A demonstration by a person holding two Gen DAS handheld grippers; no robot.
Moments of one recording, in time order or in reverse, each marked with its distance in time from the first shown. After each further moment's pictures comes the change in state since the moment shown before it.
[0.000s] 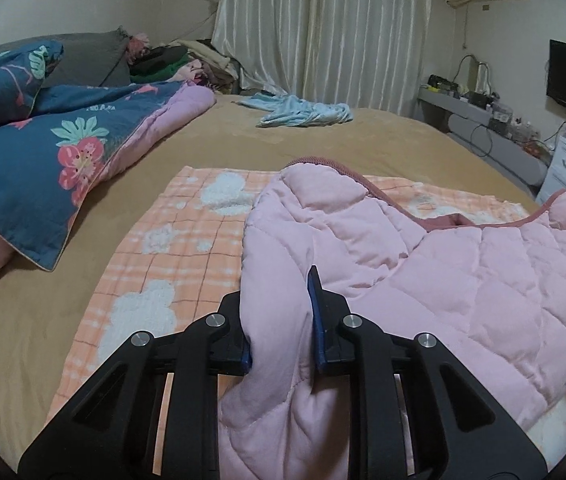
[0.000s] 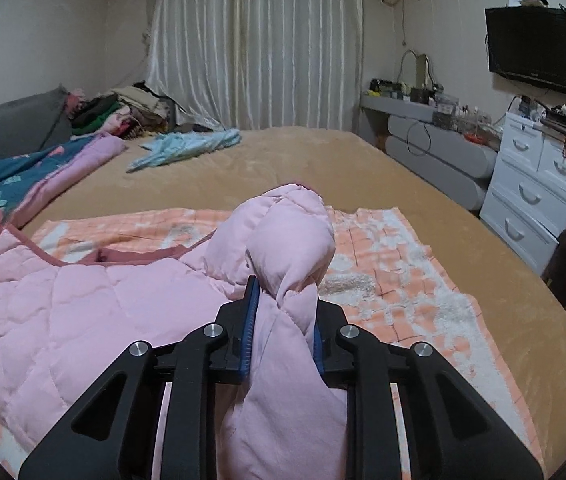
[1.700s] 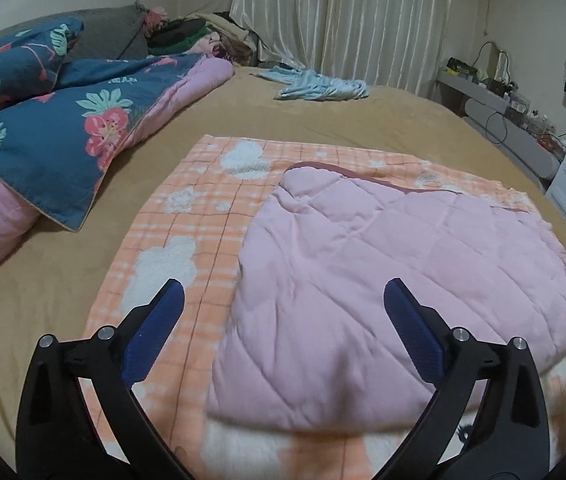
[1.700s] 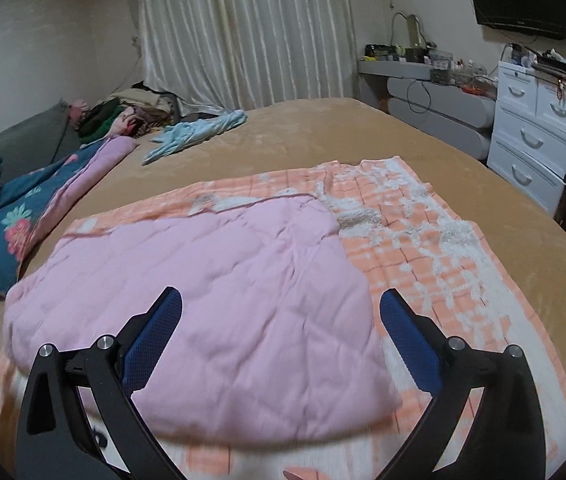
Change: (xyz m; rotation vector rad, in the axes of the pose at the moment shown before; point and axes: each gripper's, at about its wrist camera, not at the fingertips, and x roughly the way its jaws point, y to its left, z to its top) left arm -0.052 -0.005 -0.012 -0.042 0.104 0.046; right arm -0.070 -0.003 -0.053 0.113 0.079 0.094
